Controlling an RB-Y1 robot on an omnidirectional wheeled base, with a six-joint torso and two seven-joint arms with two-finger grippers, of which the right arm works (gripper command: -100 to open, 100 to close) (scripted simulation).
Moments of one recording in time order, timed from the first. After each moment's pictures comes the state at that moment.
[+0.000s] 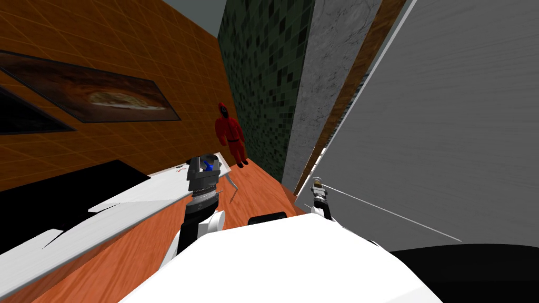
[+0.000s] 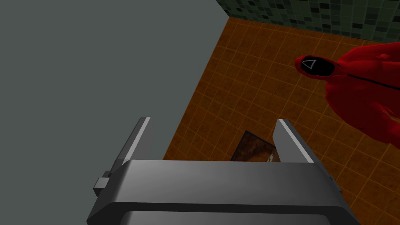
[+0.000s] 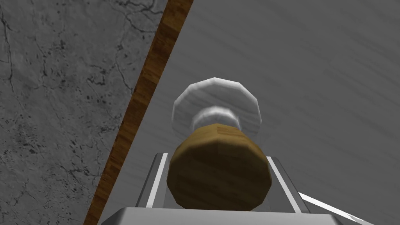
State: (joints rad) arm 0.01 -0.29 -0.20 -0.60 -0.55 -0.86 -1.08
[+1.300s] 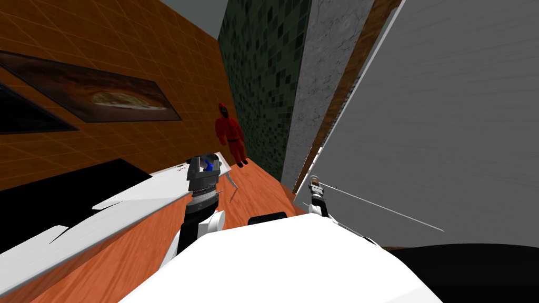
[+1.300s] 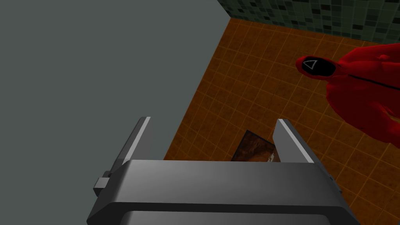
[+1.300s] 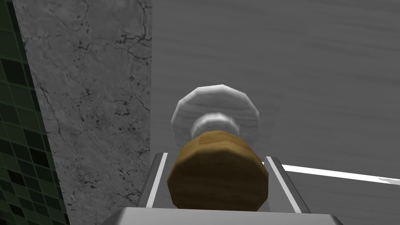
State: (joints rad) arm -0.01 -0.28 -0.19 -0.63 -0.55 -0.84 -1.39
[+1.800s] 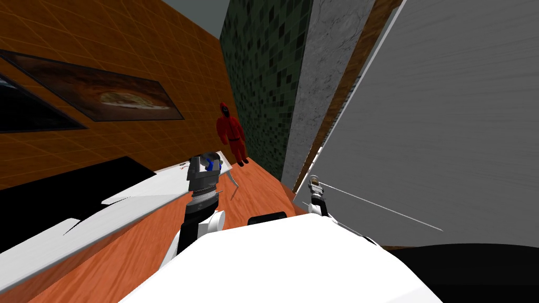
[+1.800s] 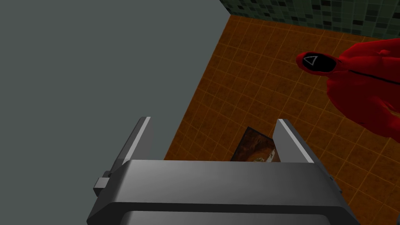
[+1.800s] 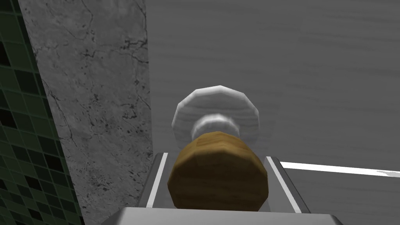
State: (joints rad) arm -0.02 -0.28 -0.19 -0.63 -0.55 -0.84 -1.45
